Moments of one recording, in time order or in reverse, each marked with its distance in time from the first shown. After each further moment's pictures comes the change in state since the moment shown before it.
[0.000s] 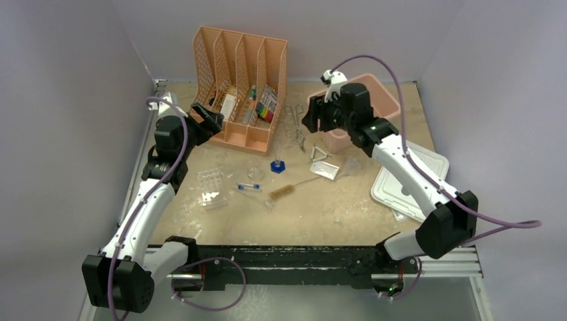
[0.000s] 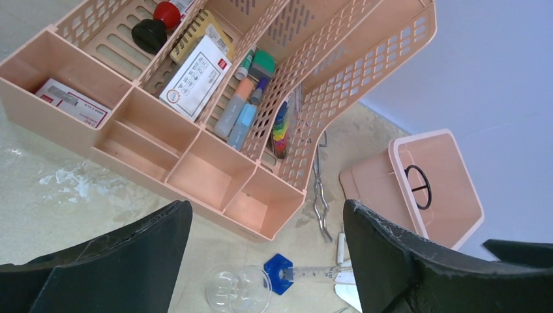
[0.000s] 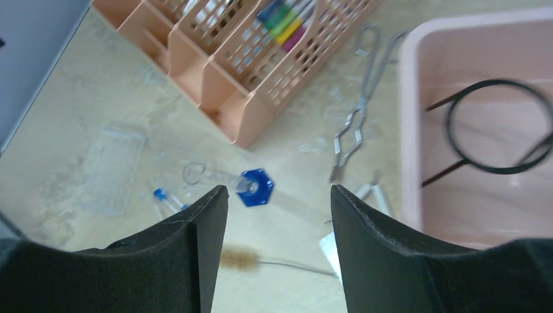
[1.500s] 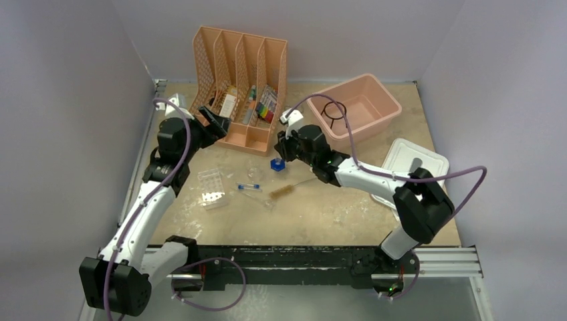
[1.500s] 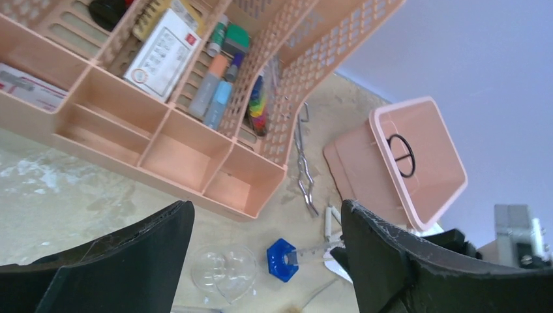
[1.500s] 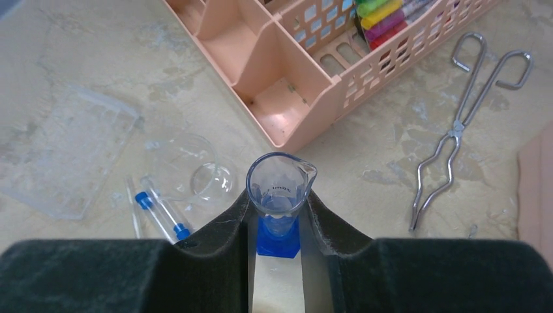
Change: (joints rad) left arm -0.036 -0.019 -0.002 -0.029 0.045 0.008; right arm 0.317 0.183 -0.389 0.661 0.187 -0.058
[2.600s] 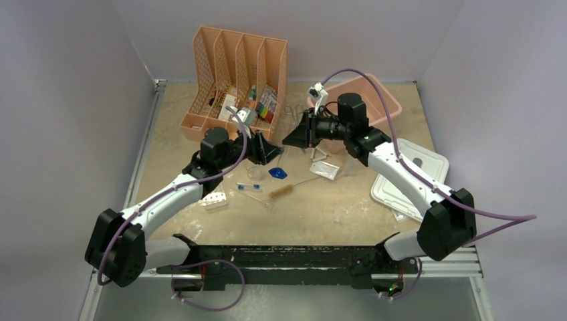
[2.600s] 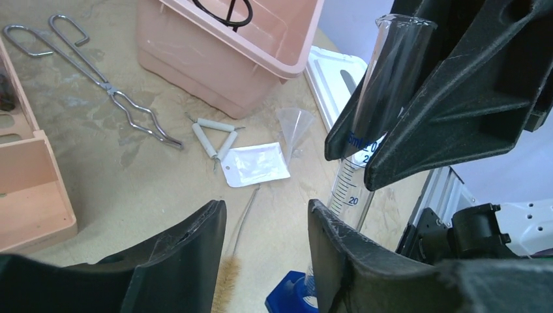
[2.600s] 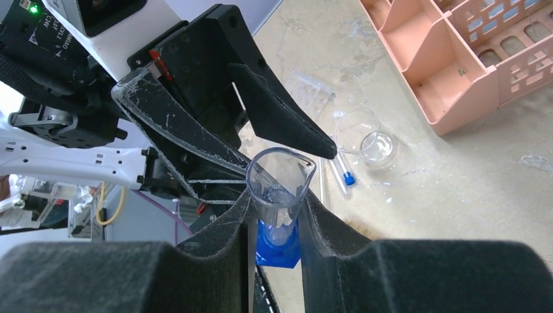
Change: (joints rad) left arm -0.357 0.220 -0.107 0.426 0.391 0.201; right arm -0.269 -0.198 0.204 -0.386 -0.763 0.317
